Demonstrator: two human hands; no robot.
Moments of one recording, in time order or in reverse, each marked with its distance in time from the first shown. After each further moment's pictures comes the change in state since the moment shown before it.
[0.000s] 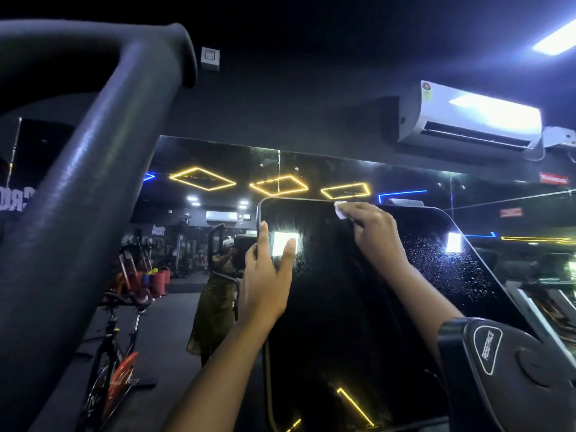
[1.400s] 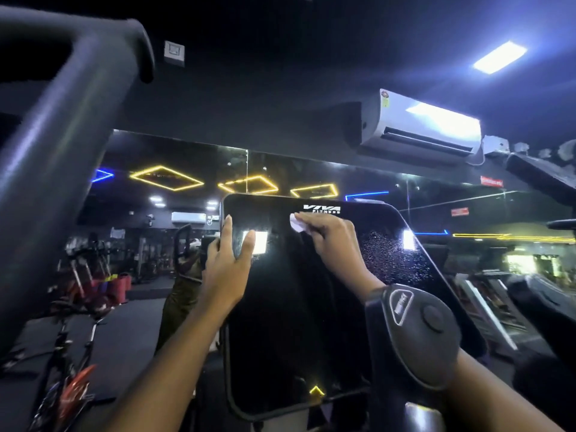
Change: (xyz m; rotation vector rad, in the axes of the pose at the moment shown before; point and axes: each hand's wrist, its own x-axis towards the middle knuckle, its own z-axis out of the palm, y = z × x) left_hand 0.002 -0.002 -0.001 -0.048 0.001 0.019; right_hand -0.026 -0.048 -0.038 0.197 -0.065 0.144
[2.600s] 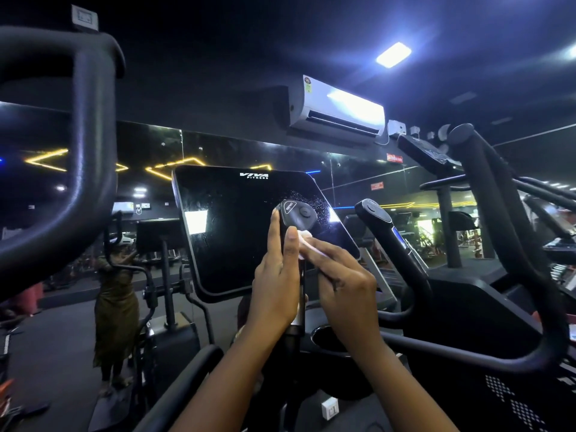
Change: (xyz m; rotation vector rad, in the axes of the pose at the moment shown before) left_hand -0.228 0.089 -0.007 -0.467 -0.383 0.188; right_hand -0.204 -0.152 -0.127 -0.159 0.303 -0.055
